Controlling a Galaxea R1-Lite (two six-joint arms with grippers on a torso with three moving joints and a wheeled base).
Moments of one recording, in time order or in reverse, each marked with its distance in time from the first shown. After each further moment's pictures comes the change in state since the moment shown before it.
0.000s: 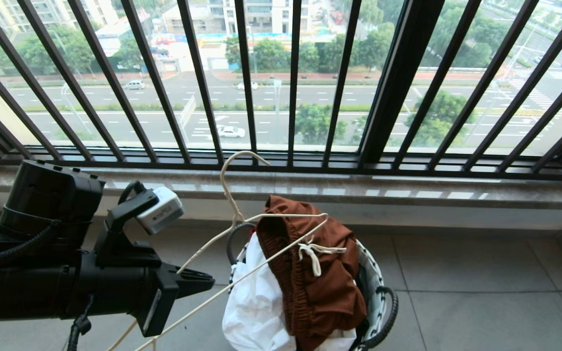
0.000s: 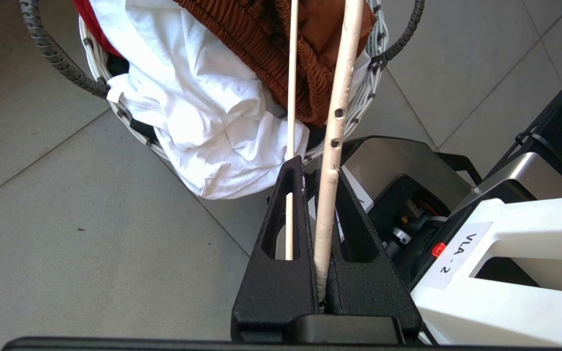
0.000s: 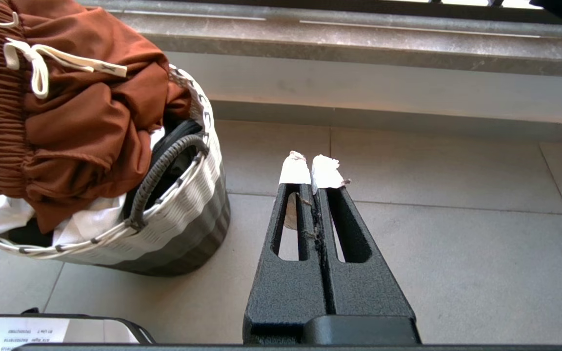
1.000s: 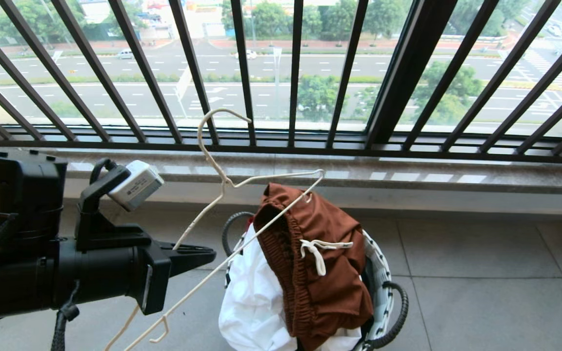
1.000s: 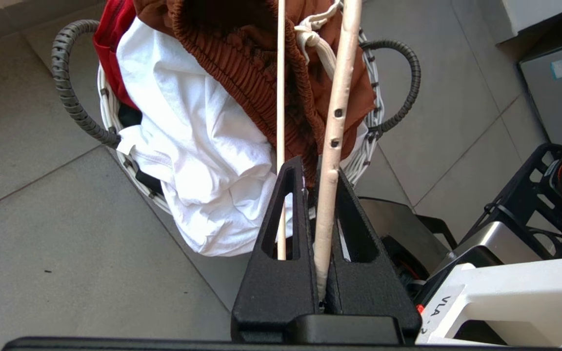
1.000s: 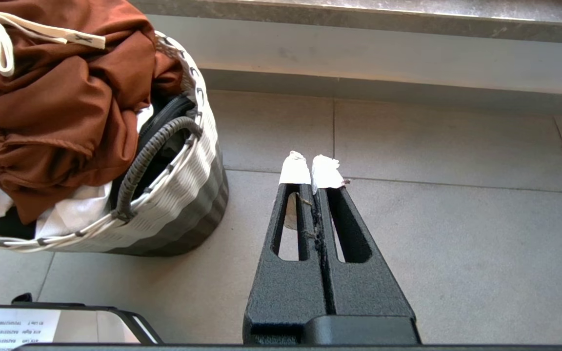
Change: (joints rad) left arm -0.001 -0.062 0.042 -0.184 -0.001 -0.125; right arm 0.000 0.000 0.000 0.000 0.000 -0.001
